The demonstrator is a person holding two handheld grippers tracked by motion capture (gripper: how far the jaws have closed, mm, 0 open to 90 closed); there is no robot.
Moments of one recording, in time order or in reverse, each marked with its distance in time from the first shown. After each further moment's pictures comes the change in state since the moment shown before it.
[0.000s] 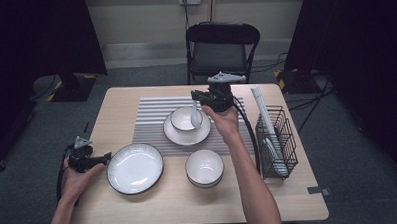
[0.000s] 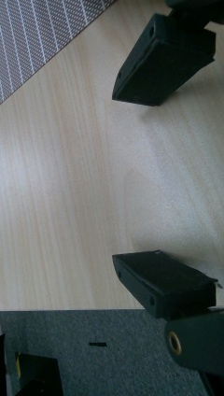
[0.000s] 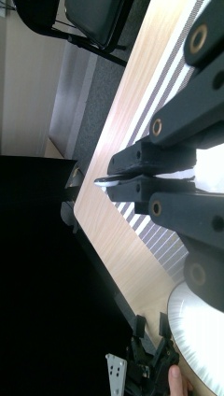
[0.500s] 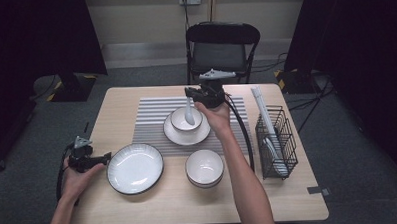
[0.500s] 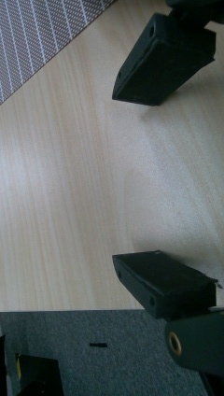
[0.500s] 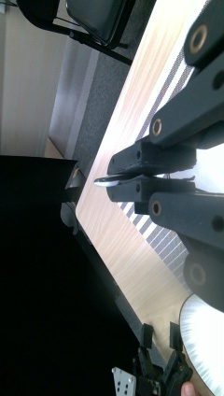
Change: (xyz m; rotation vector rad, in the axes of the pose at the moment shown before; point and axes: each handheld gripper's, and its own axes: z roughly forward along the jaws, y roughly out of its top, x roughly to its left) left arm 0.001 0.000 0.000 0.000 -0.005 0.003; right arm -0.001 0.004 0.029 0.003 -0.003 -0.002
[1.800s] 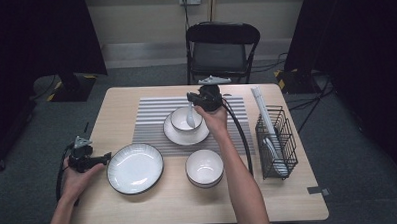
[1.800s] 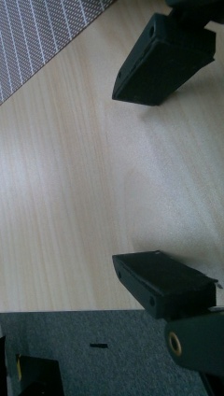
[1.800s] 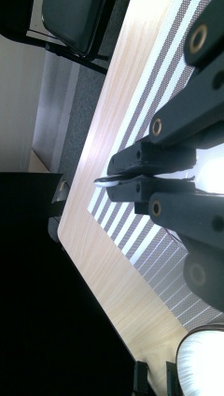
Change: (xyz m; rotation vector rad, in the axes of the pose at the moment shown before) left arm 0.000 0.000 0.000 0.001 -0.003 0.003; right arm -0.020 -0.029 0.031 0.047 -0.058 0.033
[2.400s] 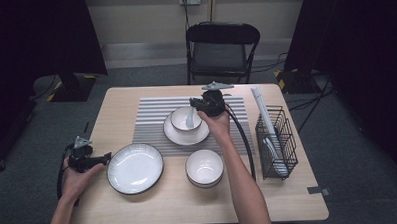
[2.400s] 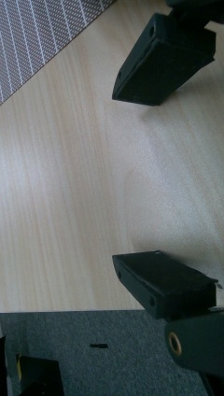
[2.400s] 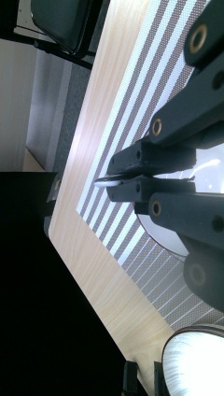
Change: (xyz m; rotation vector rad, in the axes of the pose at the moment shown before) left arm 0.000 0.000 0.000 0.000 0.001 0.001; right arm -0.005 -0.019 -0.003 0.012 0.008 0.020
